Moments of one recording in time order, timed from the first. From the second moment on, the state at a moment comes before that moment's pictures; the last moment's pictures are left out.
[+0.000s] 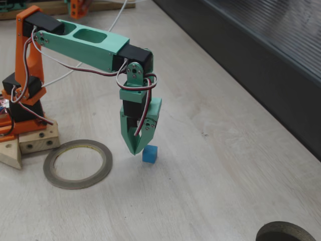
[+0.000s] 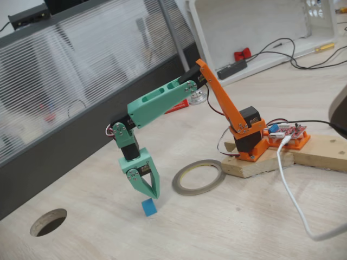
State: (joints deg) arm 32.8 75.0 85.1 78.7 82.7
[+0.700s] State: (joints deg) arm 32.8 72.9 79.5 78.6 82.7
